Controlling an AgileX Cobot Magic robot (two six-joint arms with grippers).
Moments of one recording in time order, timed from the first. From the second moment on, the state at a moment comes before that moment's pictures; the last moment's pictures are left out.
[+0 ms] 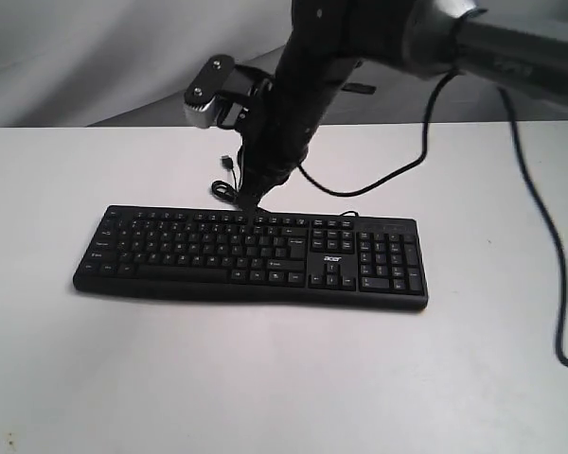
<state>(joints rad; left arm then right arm) 0.10 0.00 0.00 0.12 0.27 -0.07 0.59 2.16 -1.93 0.25 1.08 -0.78</state>
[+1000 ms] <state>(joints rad) 0.10 0.00 0.00 0.12 0.27 -0.07 0.47 0.82 -1.06 0.13 0.60 -0.33</state>
